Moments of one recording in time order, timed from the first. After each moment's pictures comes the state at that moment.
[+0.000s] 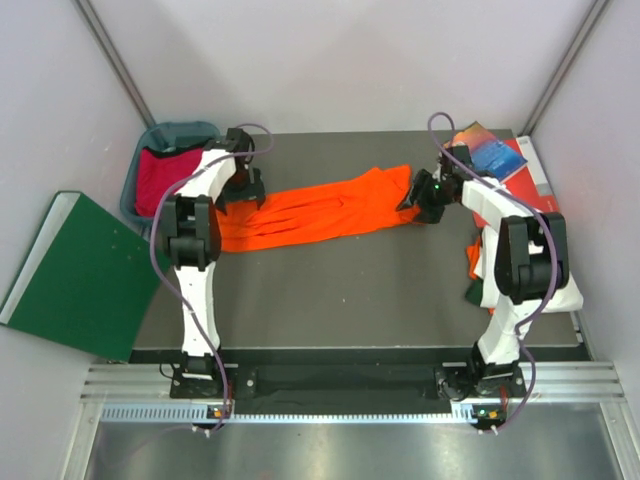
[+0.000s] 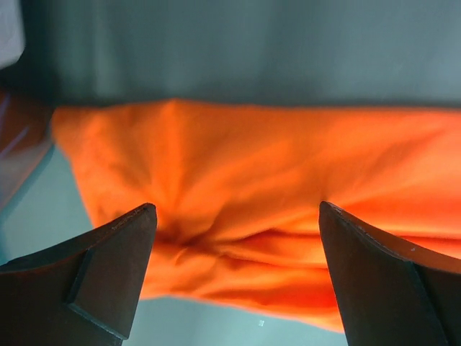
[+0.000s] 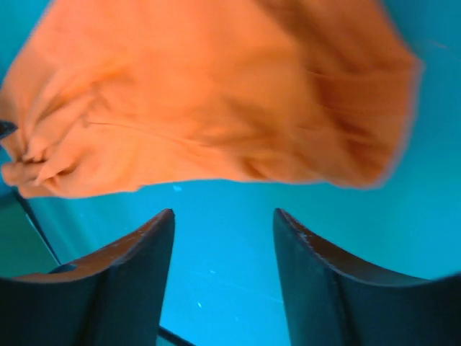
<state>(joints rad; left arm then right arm) -0.08 2.27 1.98 -1.00 -0.16 -0.31 0.16 1.87 1.38 -0.49 -0.37 0.60</state>
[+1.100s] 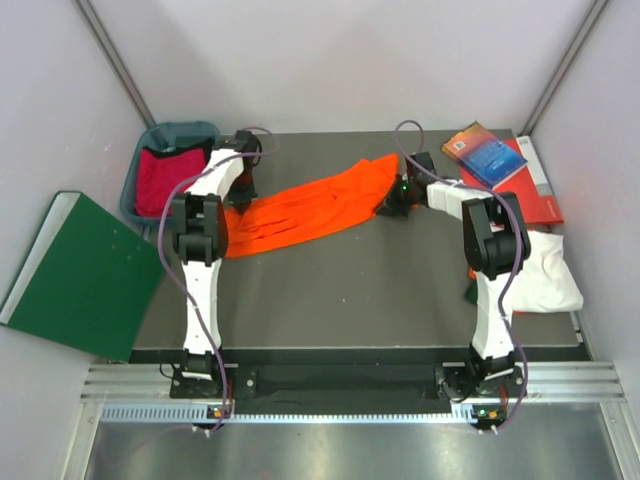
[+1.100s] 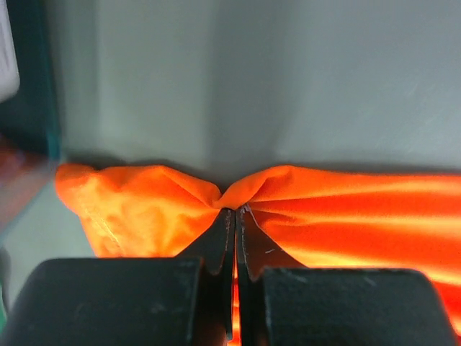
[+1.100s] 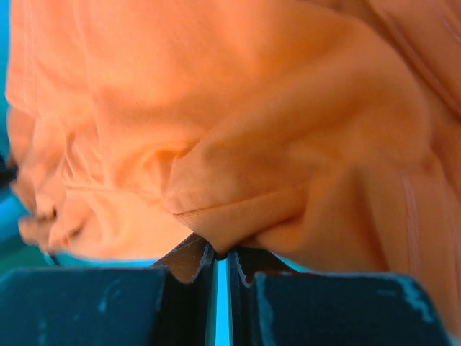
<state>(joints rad) -0.11 2.43 2.14 -1.08 -0.28 -0.33 0.25 2.12 1.44 -0.24 -0.34 0.79</state>
